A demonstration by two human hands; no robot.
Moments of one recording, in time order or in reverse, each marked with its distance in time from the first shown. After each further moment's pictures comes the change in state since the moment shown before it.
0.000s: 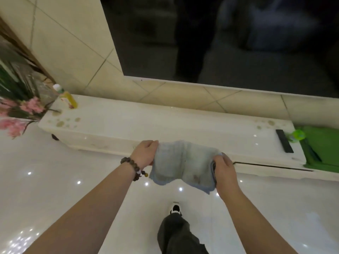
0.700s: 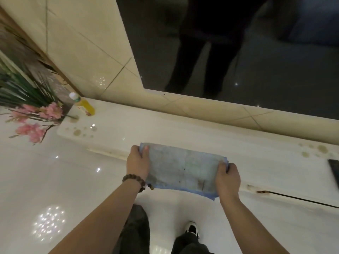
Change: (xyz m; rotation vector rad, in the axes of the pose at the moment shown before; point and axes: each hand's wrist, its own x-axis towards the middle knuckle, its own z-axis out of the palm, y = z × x) left_hand 0.145 0.010 -0.087 0.122 0.555 -0.089; right_hand 0.147 -0.030 0.140 -0.423 0.122 -0.043
